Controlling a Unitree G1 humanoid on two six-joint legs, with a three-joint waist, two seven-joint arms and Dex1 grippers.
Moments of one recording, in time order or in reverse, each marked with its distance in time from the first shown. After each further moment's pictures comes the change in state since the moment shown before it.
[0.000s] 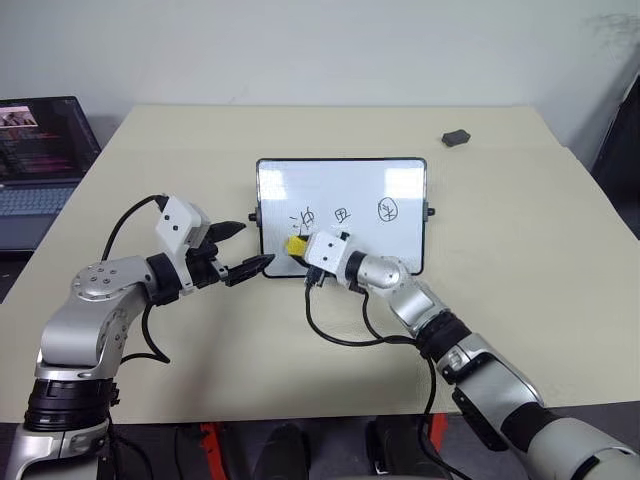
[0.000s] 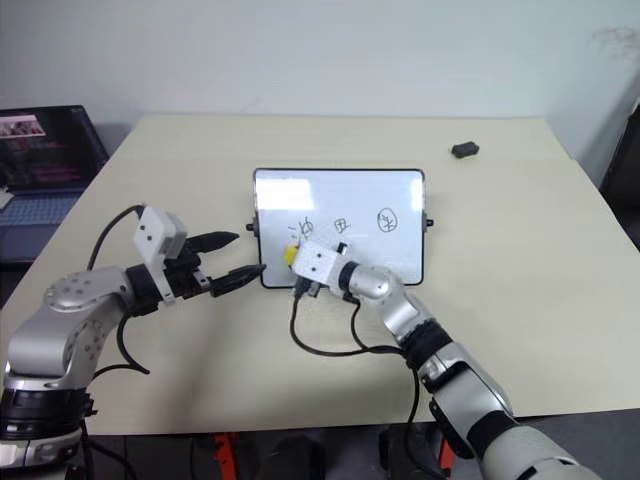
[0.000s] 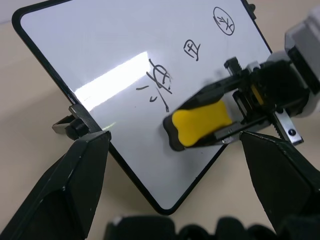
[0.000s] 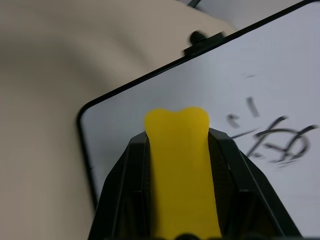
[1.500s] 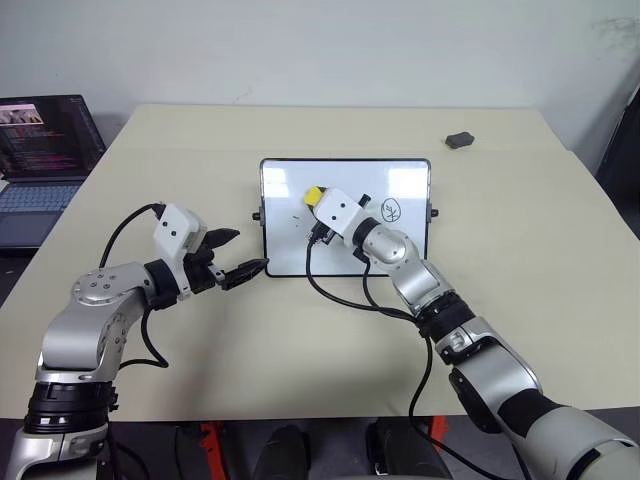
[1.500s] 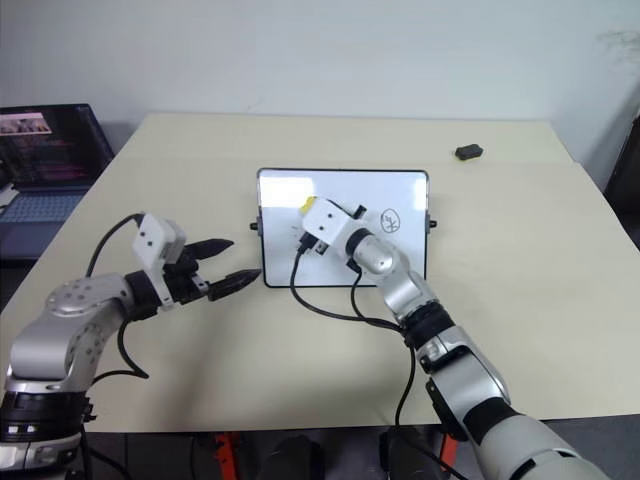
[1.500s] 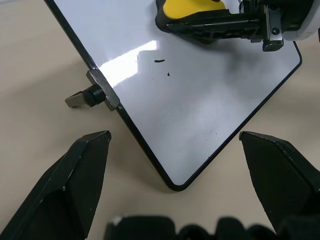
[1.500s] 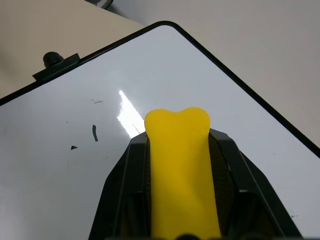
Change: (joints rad) left arm 0.028 -0.001 0.001 0.040 0.016 -0.006 0.017; right arm -0.106 0.021 -0.118 -0.019 -0.060 0.070 -0.212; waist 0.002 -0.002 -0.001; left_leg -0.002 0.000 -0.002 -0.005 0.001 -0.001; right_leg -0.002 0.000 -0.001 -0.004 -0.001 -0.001
